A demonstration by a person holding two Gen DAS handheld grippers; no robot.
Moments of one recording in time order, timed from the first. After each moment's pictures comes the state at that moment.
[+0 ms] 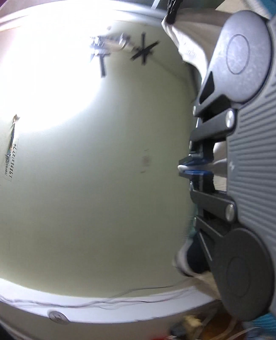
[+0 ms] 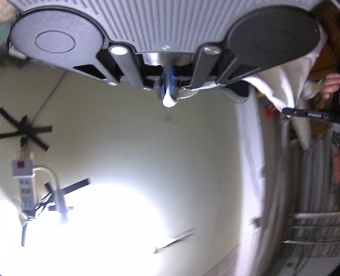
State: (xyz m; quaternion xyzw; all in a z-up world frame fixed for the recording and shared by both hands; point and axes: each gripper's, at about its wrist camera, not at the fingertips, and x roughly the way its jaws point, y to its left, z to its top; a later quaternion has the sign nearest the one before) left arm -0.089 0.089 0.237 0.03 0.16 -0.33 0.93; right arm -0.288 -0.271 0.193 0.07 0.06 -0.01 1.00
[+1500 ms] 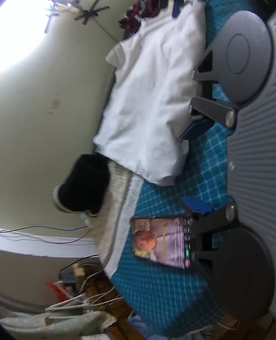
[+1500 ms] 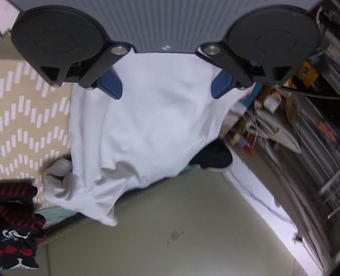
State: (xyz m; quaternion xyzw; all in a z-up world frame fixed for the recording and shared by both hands) left arm -0.164 0.208 0.033 0.00 0.32 -0.22 0.92; right arm -0.273 -0.238 0.010 0.33 0.28 0.09 0.90
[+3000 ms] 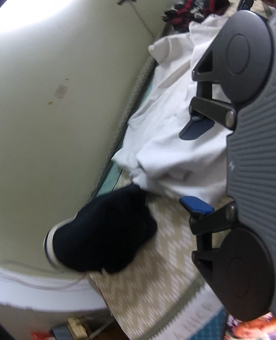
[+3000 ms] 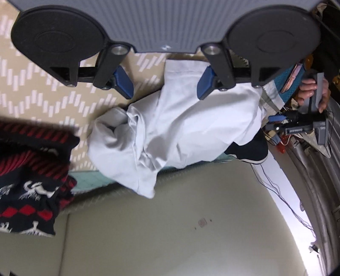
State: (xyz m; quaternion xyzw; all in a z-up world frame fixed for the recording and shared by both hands) left arm 0.017 0.084 0.068 -0.05 0.39 -0.26 0.88; right arm -0.244 -0.284 -0.006 0.26 0.28 0.01 0.92
